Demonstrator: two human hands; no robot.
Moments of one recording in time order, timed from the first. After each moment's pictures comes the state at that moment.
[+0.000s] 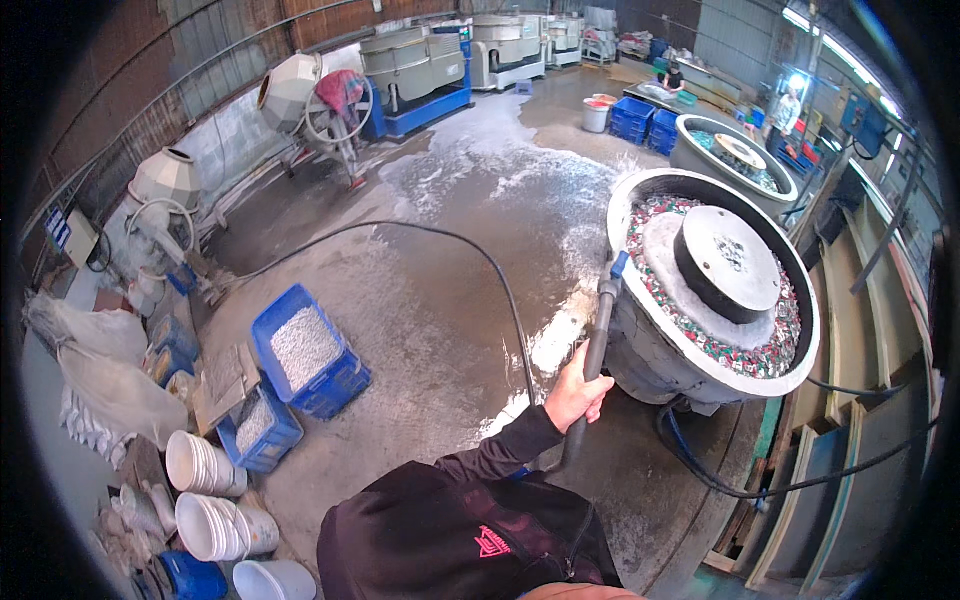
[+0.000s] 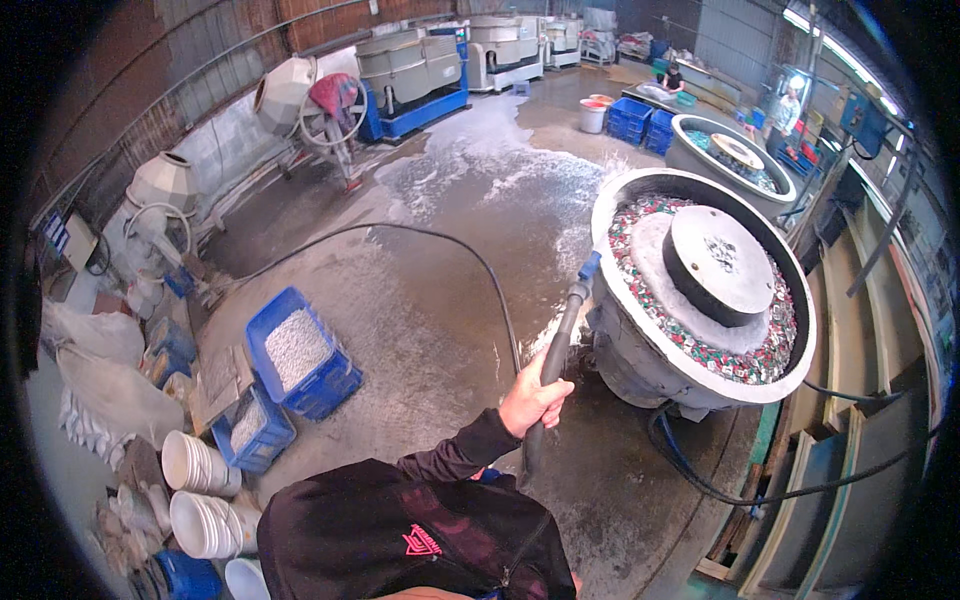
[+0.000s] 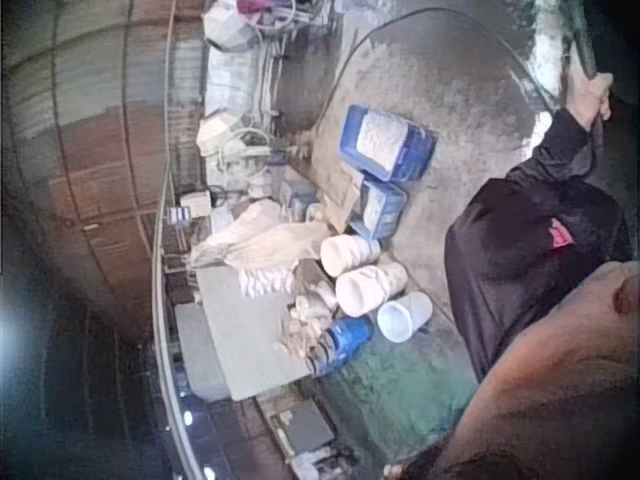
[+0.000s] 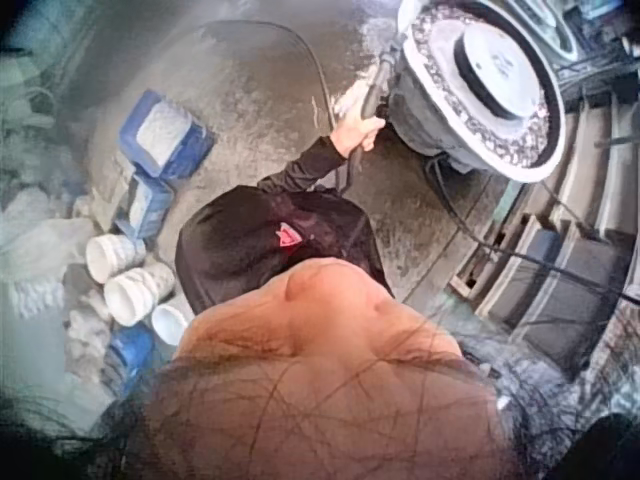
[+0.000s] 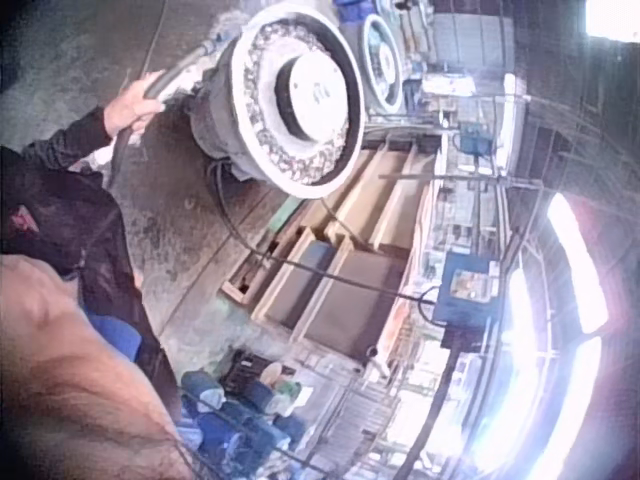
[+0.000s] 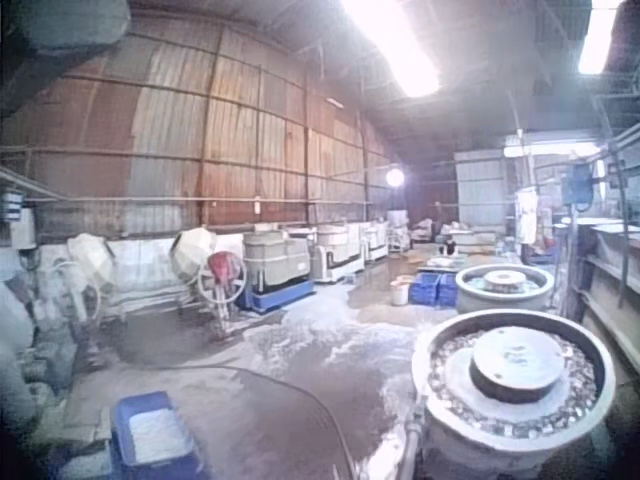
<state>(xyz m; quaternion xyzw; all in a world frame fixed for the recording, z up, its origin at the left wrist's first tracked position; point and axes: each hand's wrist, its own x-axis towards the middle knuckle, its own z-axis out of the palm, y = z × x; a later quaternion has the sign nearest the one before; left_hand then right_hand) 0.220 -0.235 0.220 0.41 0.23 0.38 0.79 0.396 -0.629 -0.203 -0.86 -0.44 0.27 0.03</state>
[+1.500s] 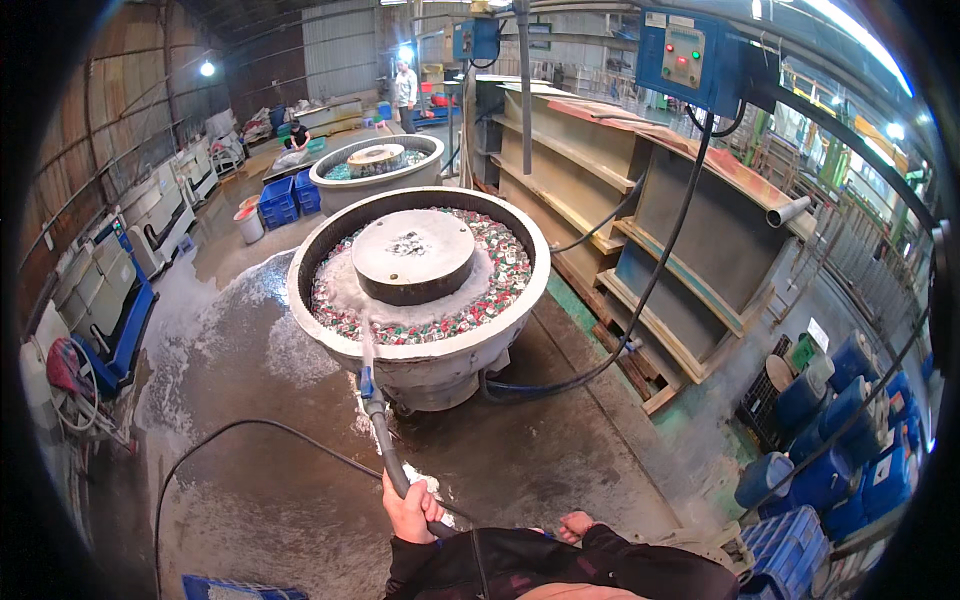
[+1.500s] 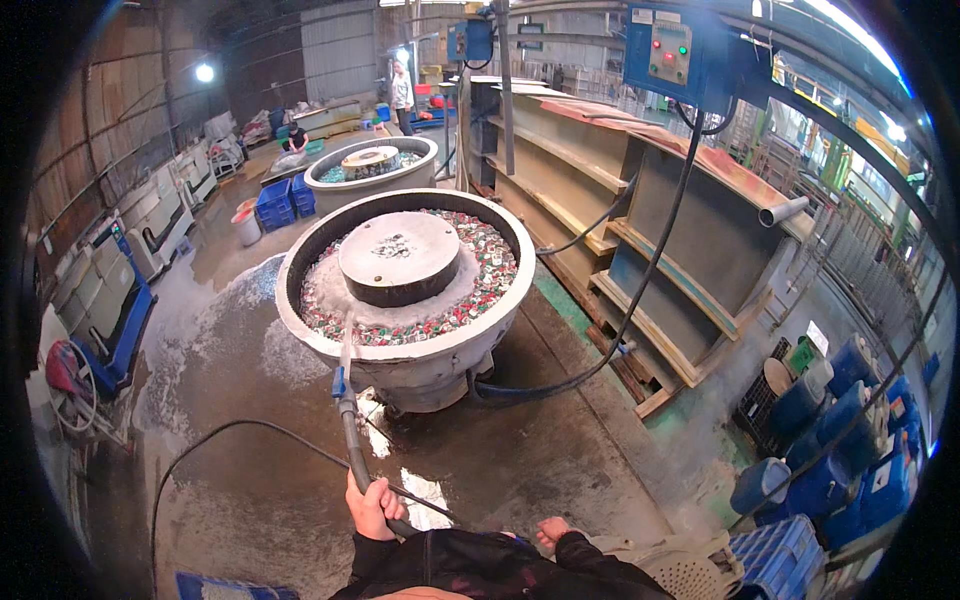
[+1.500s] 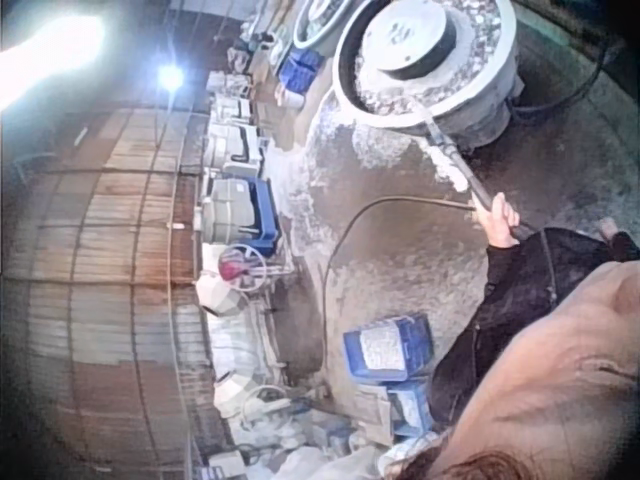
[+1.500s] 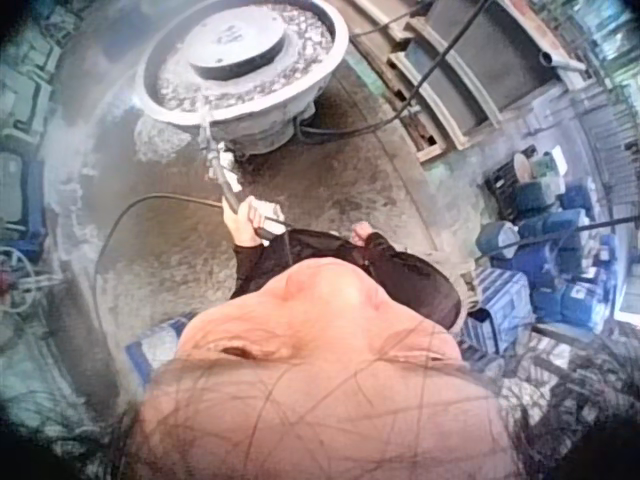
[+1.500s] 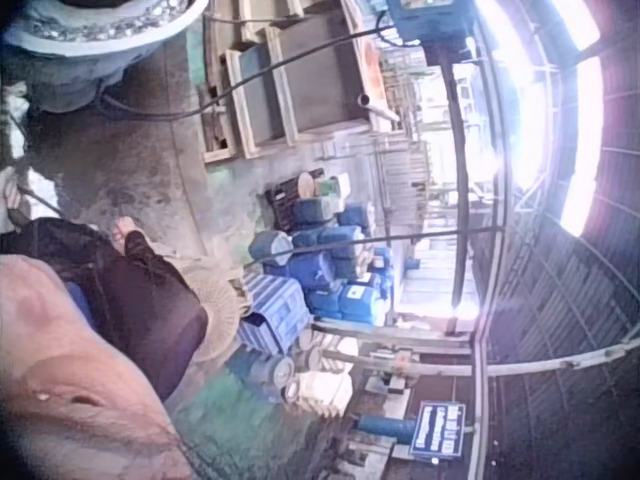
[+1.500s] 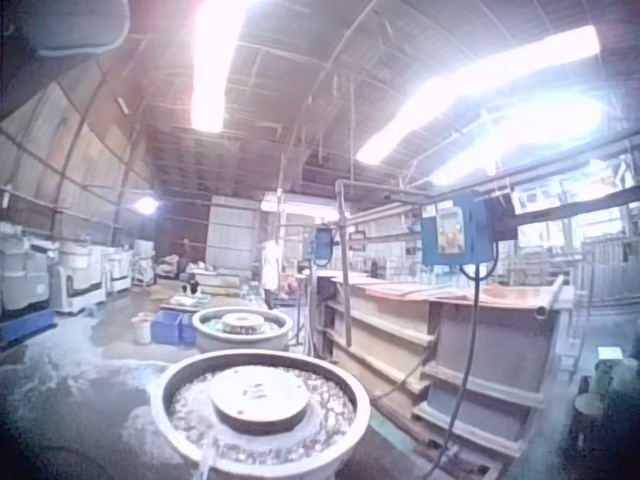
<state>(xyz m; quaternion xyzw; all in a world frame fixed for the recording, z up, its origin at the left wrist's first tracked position) 0.233 -0.294 0.194 0.36 0.29 0.29 0.84 0.376 -0.616 -0.143 -0.76 0.12 0.50 0.40</state>
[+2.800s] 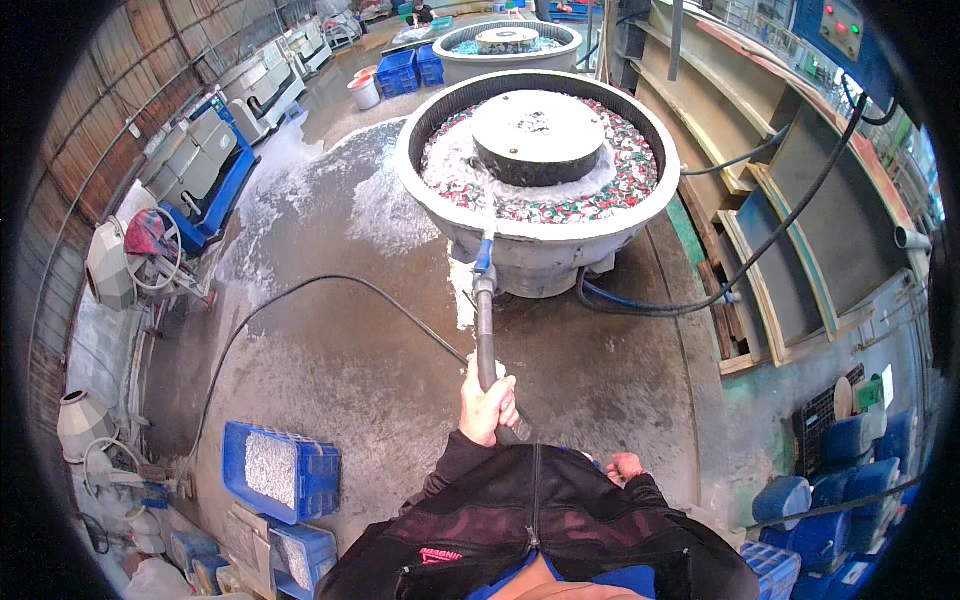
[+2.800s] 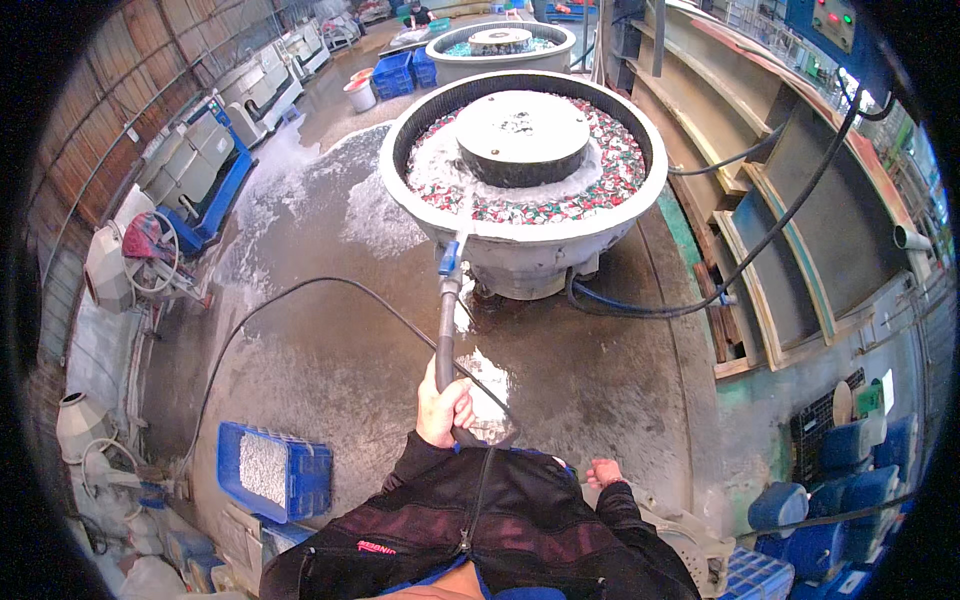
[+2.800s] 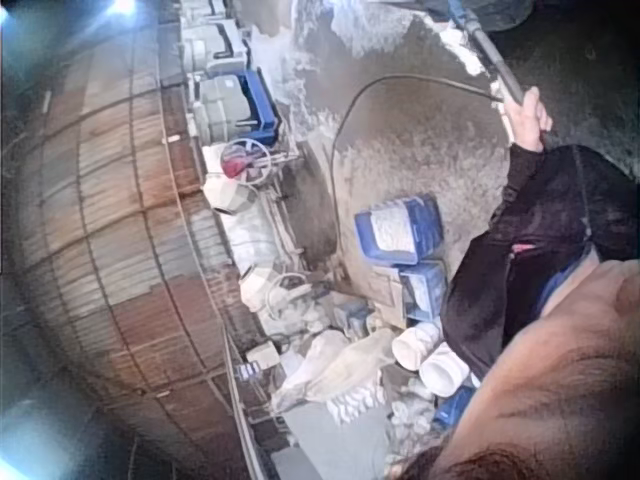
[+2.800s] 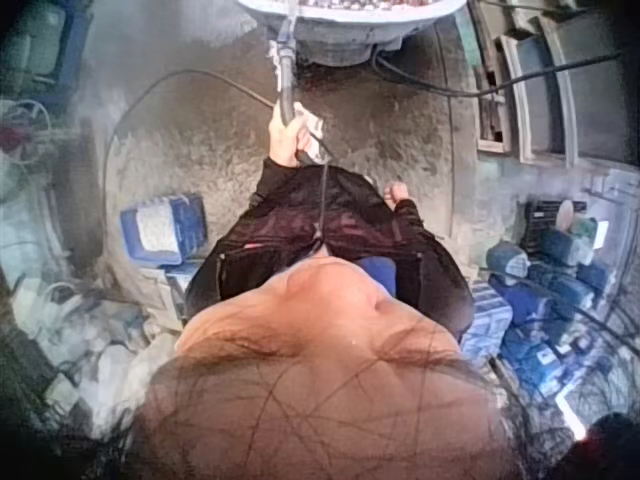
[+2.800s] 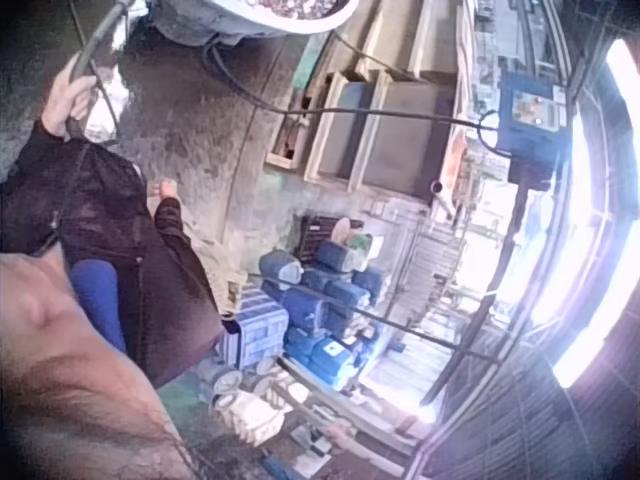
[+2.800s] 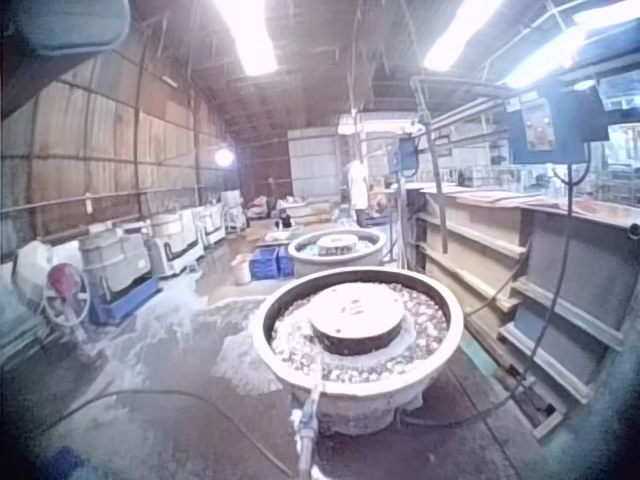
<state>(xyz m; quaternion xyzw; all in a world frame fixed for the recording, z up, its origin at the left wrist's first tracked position) 0.239 -0.316 0.199 0.40 0.28 0.25 0.84 0.383 -0.646 -0.174 -0.75 0.15 0.51 0.39</state>
